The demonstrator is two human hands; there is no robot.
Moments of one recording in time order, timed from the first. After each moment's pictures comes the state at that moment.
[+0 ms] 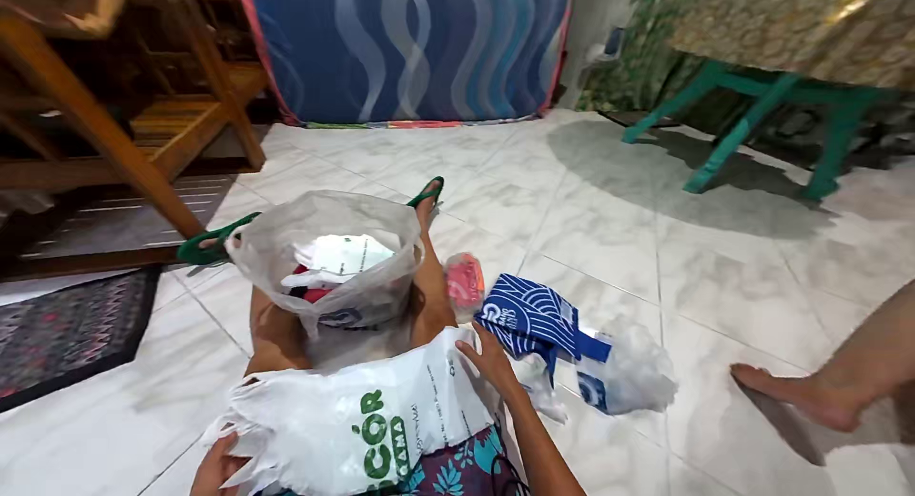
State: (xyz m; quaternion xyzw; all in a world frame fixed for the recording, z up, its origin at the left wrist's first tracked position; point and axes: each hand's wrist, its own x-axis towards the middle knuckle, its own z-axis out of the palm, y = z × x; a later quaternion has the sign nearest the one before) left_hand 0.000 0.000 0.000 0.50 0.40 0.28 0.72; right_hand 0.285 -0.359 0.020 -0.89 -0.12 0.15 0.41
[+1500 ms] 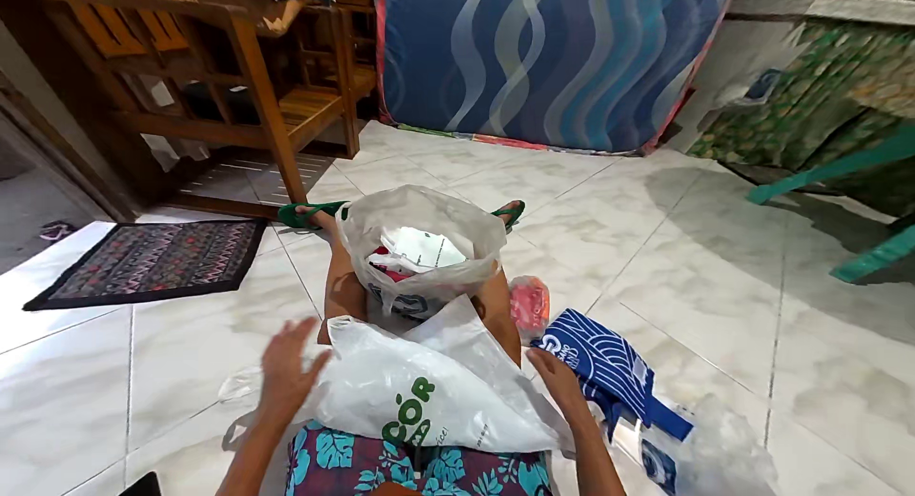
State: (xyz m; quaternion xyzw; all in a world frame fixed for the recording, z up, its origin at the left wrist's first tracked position) left_hand 0.006 0.006 0.082 0.90 0.25 0.29 0.22; right_hand 0.300 -0.368 0.033 -0.88 -0.20 0.11 0.42
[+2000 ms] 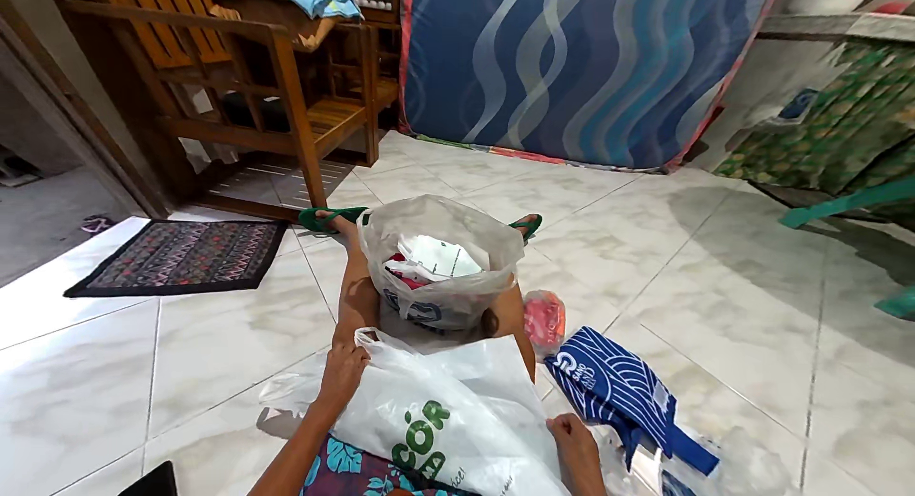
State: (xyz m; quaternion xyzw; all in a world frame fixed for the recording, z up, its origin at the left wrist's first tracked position) left_hand 0.066 0.007 0.013 0.93 0.27 0.05 0.22; right_hand 0.244 -0.390 -0.014 -0.90 -0.08 0.08 0.43
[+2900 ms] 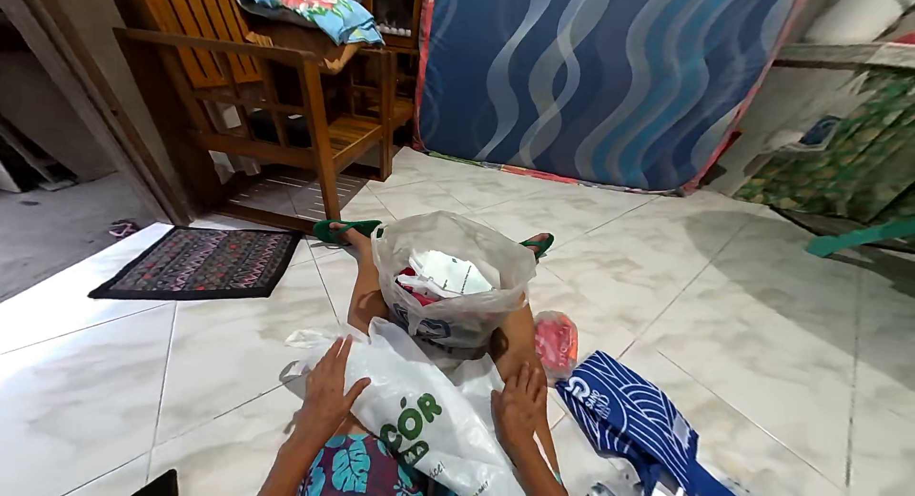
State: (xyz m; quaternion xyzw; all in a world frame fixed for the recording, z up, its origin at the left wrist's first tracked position) left_hand 0.018 -0.012 0.059 0.91 0.27 0.23 0.22; right_hand 0.274 -0.261 -0.045 -0.96 -0.23 -0.09 0.14
